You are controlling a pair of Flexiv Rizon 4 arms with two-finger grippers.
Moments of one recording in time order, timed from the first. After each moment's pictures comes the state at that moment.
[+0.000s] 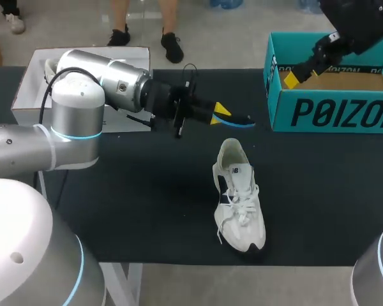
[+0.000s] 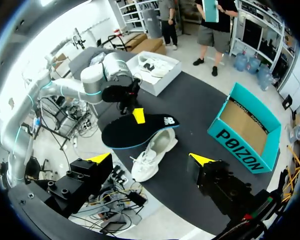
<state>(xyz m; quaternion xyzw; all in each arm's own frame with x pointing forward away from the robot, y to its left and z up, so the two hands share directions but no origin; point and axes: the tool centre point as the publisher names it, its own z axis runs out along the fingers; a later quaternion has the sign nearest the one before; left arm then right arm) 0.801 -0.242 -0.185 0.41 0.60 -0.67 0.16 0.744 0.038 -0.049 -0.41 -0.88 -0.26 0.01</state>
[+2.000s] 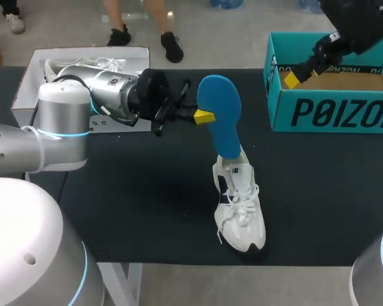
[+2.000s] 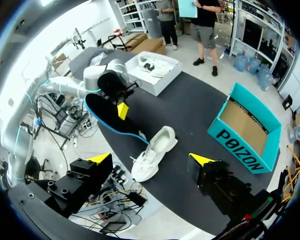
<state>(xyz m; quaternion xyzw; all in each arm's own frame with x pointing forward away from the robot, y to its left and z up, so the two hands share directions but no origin) 0.762 -0.209 -0.149 0.21 0.60 -0.76 -0.11 0.744 0.037 -0.049 -0.40 -0.88 -0.26 0.01</state>
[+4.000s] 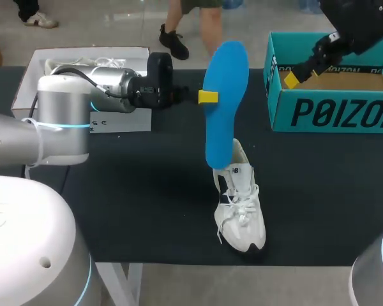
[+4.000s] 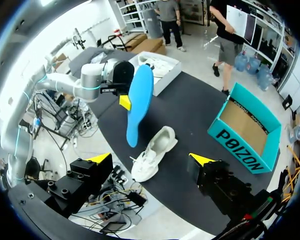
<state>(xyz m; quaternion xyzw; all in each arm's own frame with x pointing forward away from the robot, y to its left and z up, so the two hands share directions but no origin) 0.800 -0.215 -0.140 -0.09 0.63 -0.69 -0.34 0.744 0.037 -0.050 -0.40 -0.88 -0.26 0.01</state>
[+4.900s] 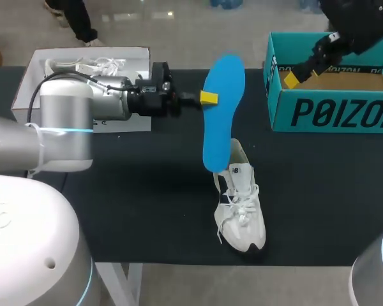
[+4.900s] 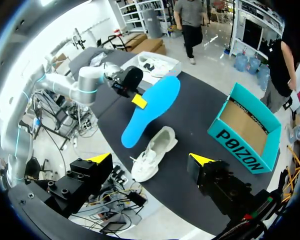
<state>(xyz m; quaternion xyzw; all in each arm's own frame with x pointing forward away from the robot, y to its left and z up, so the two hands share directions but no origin) 0.832 -0.217 -0.179 -0.34 0.59 -0.59 -0.43 0.744 0.037 -0.050 -0.40 -0.88 -0.26 0.01</state>
